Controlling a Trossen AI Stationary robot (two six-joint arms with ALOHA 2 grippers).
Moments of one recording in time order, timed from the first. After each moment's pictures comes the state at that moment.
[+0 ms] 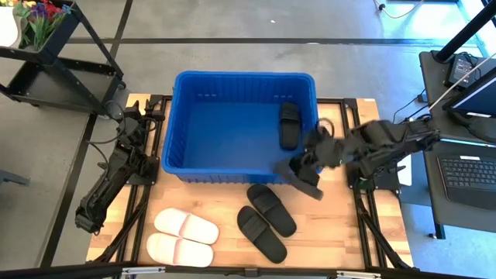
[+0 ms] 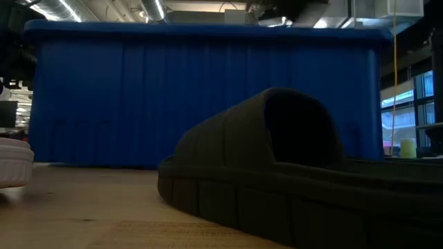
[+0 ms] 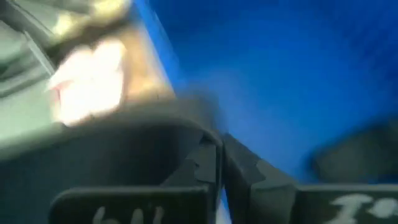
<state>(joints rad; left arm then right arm) 1.14 0.01 0.06 -0.10 -0.56 -0.13 0.28 1.38 1.69 -1.12 0.41 0.61</state>
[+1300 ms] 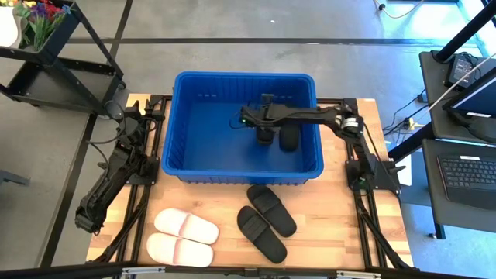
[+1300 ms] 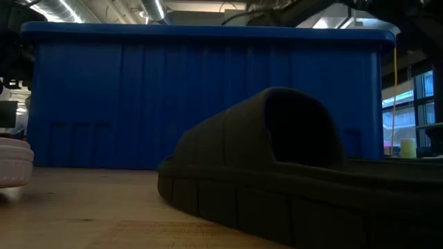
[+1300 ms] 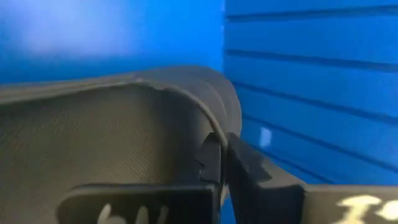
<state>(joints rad) 1.14 0.01 0.06 -0.10 -0.56 -0.13 -0.29 2.14 1.69 -0.84 0.72 -0.35</state>
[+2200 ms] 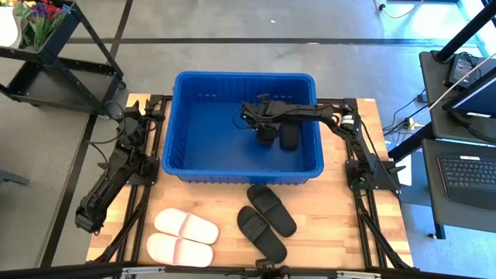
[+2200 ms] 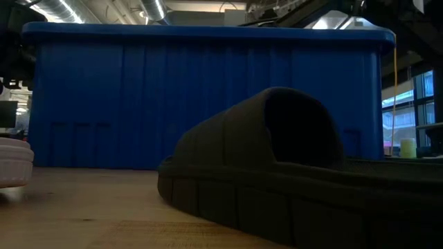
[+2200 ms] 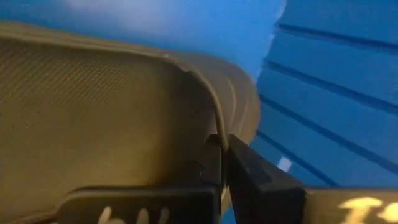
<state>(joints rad) 1.14 0.01 0.06 -0.10 -0.56 -0.13 -0.36 2.18 1.69 -0.86 0.62 -0.64</state>
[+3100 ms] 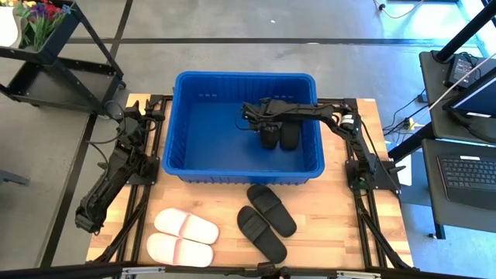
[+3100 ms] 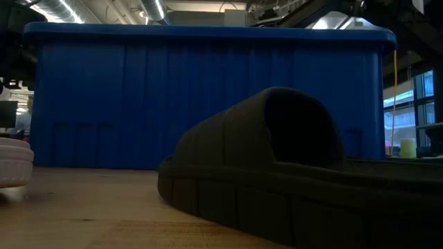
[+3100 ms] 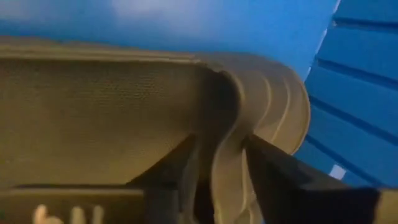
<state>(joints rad) 1.14 0.01 0.06 -0.10 -0.56 -0.13 -0.36 2.18 1.69 -0.92 0.48 -0.57</state>
